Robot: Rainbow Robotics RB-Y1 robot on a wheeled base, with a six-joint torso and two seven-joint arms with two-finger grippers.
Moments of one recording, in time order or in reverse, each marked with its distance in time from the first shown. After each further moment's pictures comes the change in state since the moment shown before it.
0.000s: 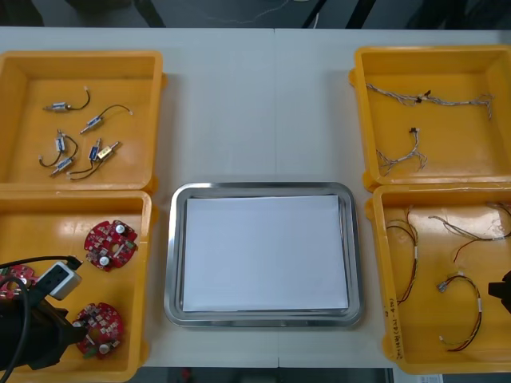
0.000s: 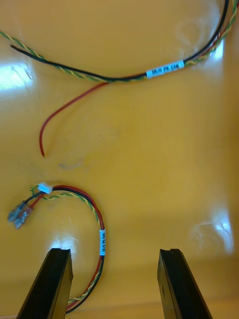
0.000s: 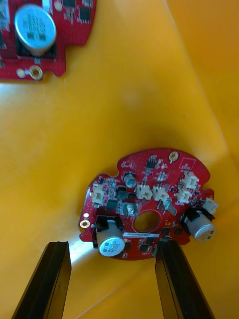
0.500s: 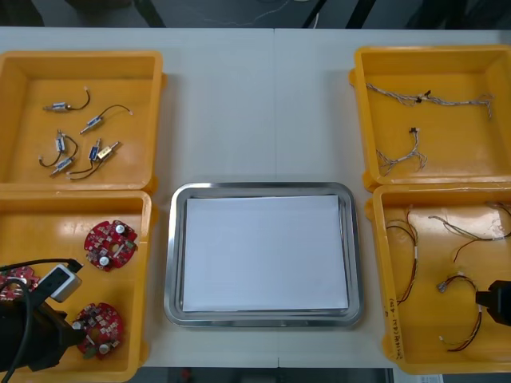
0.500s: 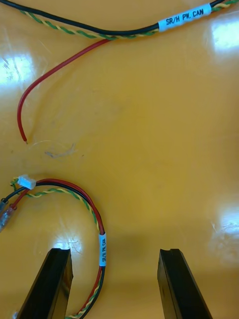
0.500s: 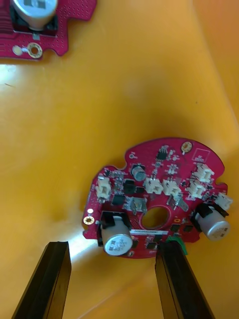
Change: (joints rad) right arm 0.005 0.000 0.084 0.065 0.028 -0.091 0.000; left arm -0.028 0.002 -0.031 0.033 -0.006 0.000 0.000
